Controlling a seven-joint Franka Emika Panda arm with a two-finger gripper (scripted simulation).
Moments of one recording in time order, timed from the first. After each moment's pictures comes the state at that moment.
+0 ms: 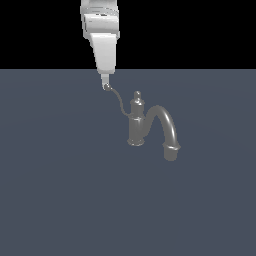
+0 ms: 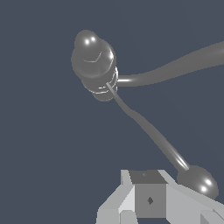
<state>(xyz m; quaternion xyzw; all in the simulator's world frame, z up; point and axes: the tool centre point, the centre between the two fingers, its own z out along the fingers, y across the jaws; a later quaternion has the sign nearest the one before) -0.013 0.065 0.244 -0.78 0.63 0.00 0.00</state>
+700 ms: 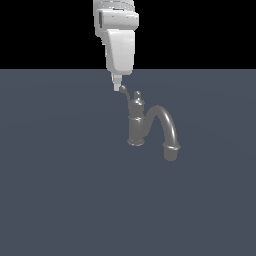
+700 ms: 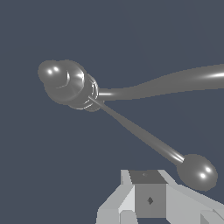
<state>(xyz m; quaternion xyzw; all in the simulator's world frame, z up) -0.041 0.030 0.245 -0.78 0.62 0.00 0.01</state>
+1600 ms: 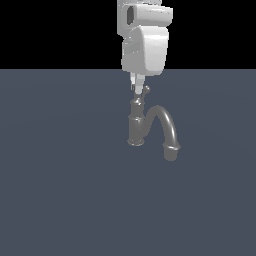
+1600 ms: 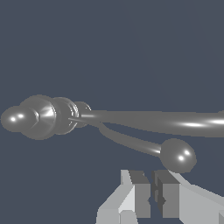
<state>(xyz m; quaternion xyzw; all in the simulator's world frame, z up) -0.063 -0.021 0.244 -0.79 0.61 0.00 0.00</state>
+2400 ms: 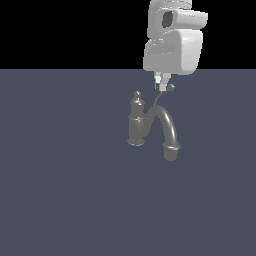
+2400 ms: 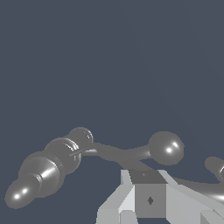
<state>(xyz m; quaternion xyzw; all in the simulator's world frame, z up) -0.042 -0.088 0.244 -0.79 0.61 0.00 0.00</state>
